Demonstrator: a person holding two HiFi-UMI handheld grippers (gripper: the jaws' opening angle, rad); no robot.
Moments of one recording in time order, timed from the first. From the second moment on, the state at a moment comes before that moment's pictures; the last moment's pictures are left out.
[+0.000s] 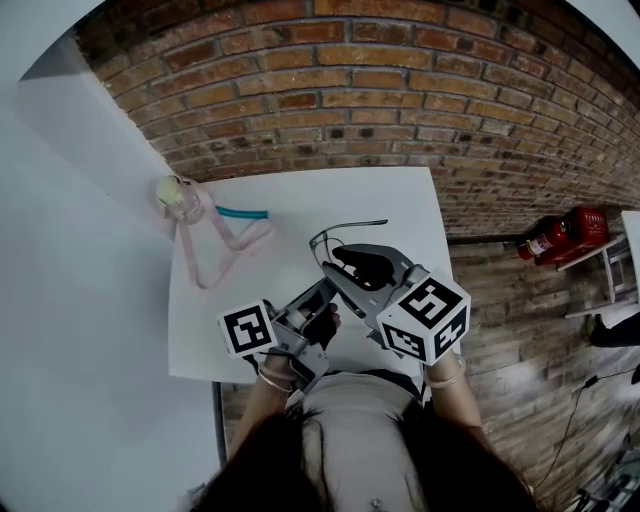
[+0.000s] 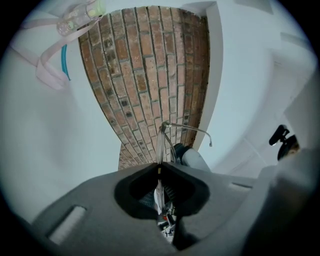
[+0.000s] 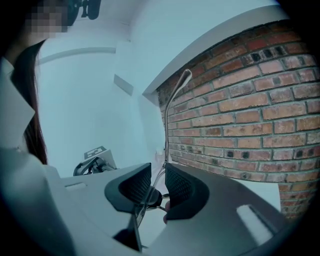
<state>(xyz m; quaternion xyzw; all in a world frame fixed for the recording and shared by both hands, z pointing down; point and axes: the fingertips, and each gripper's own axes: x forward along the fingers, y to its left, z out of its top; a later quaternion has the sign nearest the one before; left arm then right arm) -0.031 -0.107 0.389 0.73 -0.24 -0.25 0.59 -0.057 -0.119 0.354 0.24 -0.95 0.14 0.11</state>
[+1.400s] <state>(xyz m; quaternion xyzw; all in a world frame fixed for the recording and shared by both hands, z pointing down) -0.036 -0.107 0.395 0.74 -0.30 -0.23 0.55 -0.061 -0.119 0.354 0.26 -0.94 0.15 0.13</state>
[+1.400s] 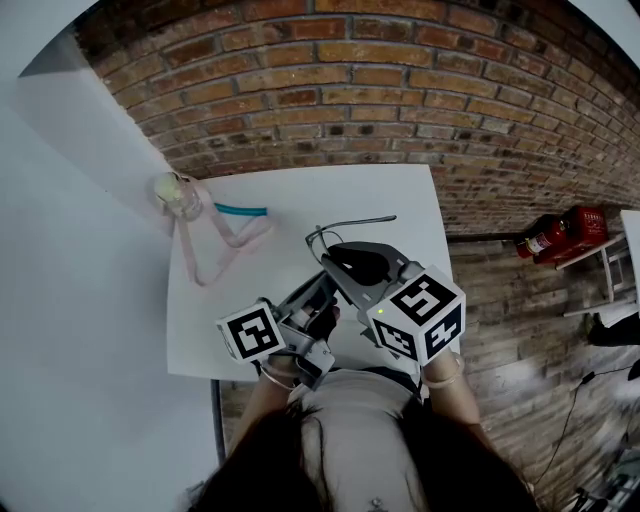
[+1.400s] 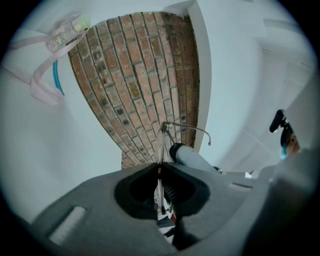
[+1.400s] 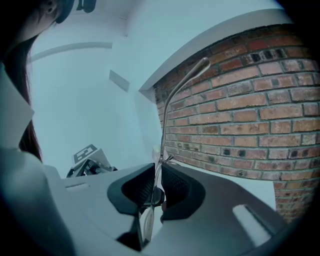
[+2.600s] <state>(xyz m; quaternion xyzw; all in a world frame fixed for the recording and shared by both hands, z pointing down) -0.055 -0.115 0.386 0.72 -0.28 -0.30 0.56 -0.050 -0.117 0.313 0.29 -0.95 0.11 0.05</state>
